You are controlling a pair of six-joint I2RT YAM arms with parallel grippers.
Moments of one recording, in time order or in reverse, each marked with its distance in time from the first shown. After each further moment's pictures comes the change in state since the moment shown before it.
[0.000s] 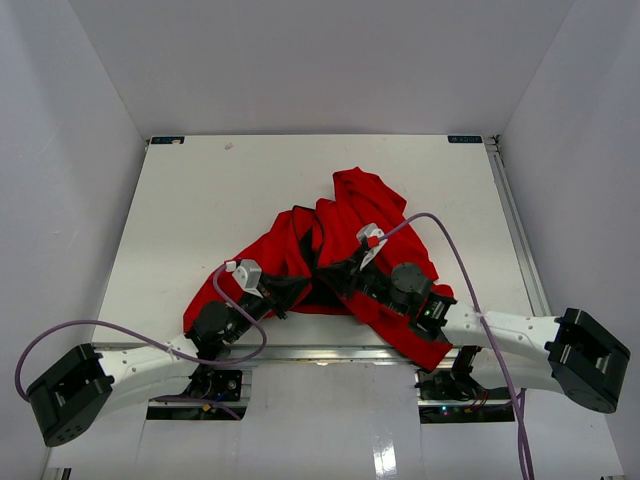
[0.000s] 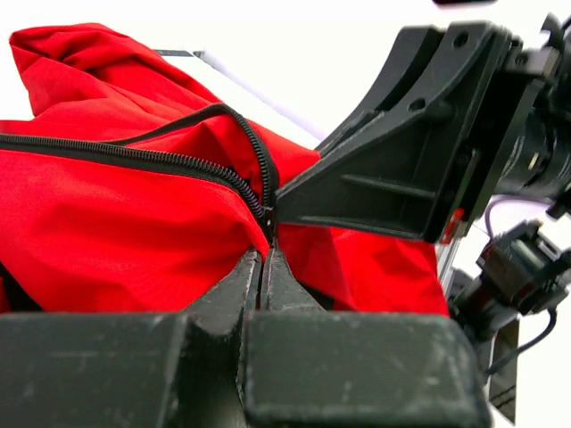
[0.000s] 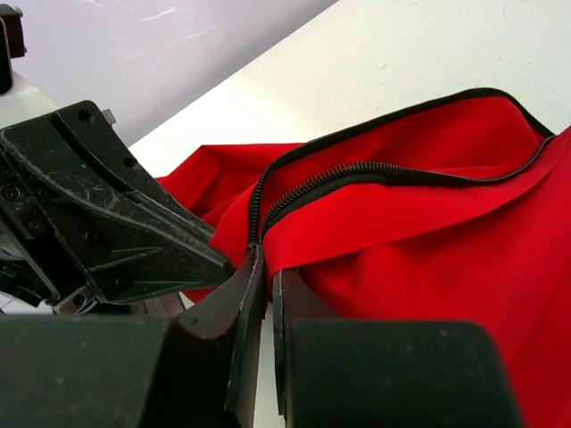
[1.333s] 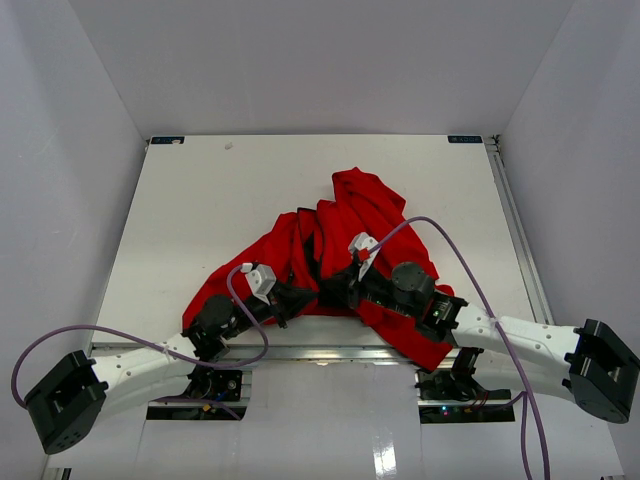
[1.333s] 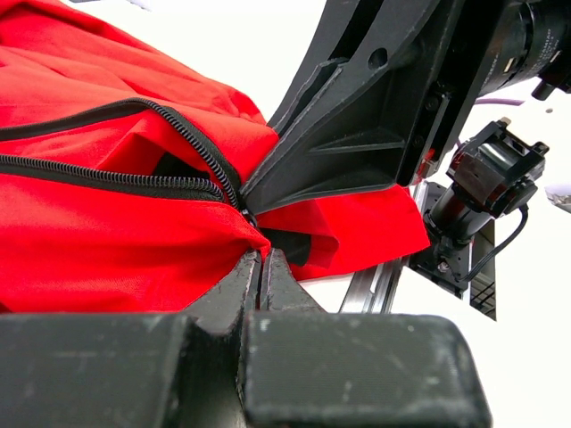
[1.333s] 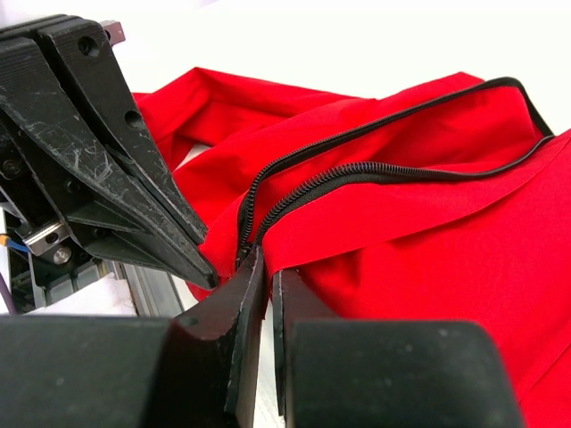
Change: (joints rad) left arm 0.029 -0.050 0.041 -0.194 0.264 0.088; right arm 0.004 -0.099 0.029 -0.253 -0.082 -0.206
